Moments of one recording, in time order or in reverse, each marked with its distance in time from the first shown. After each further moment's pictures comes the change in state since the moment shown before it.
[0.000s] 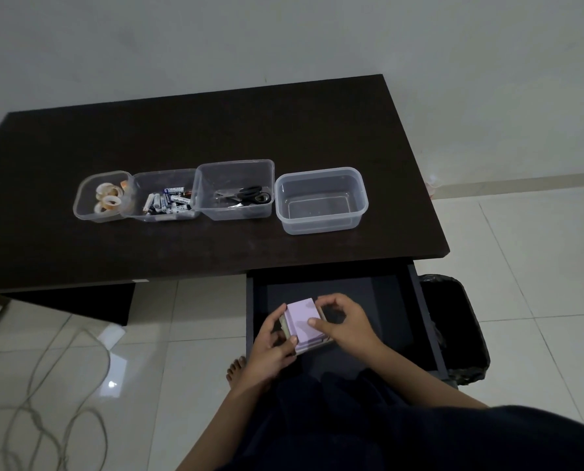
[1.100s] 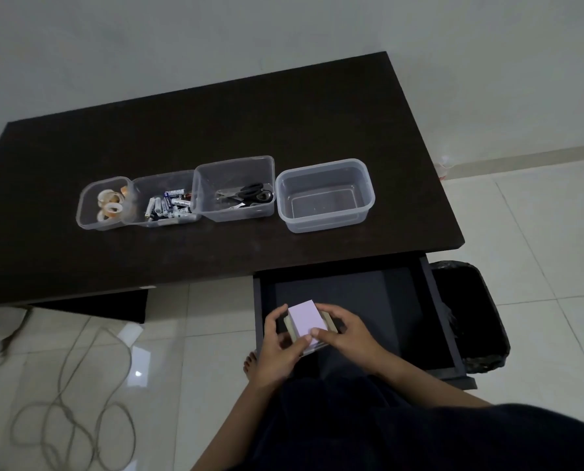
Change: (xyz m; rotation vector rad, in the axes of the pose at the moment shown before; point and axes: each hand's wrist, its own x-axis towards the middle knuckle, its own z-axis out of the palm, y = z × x) left_hand 0.008 0.000 -0.003 0.159 0.130 0.032; right_hand 0.001 0.022 0.016 0.167 -0.159 0.132
